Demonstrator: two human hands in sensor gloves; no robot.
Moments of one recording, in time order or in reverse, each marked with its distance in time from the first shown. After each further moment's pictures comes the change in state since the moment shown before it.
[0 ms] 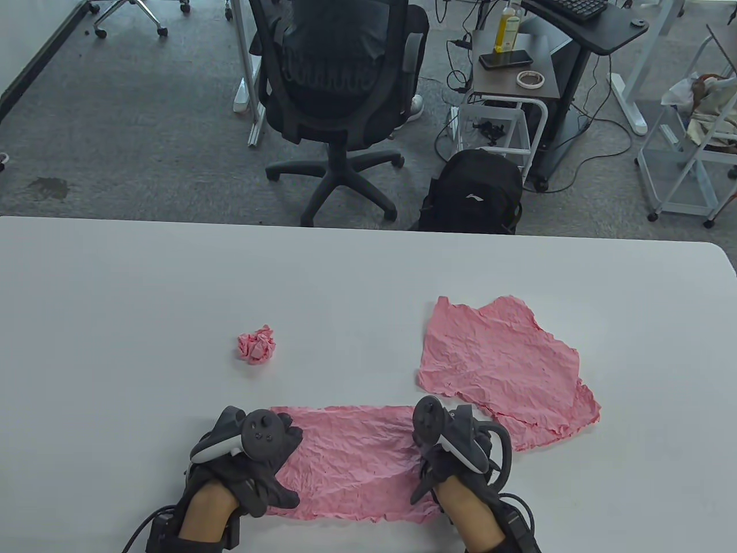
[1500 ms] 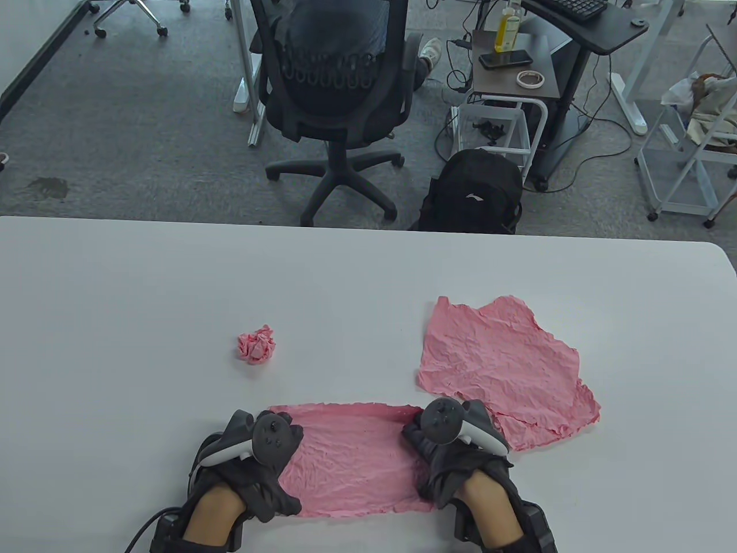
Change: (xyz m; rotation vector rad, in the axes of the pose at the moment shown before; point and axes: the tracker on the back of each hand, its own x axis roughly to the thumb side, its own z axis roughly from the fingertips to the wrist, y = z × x) left_hand 0.006 -0.006 -0.004 -0.032 0.063 -0.071; right_hand -0.023 0.019 0.006 0.569 -0.282 -0.357
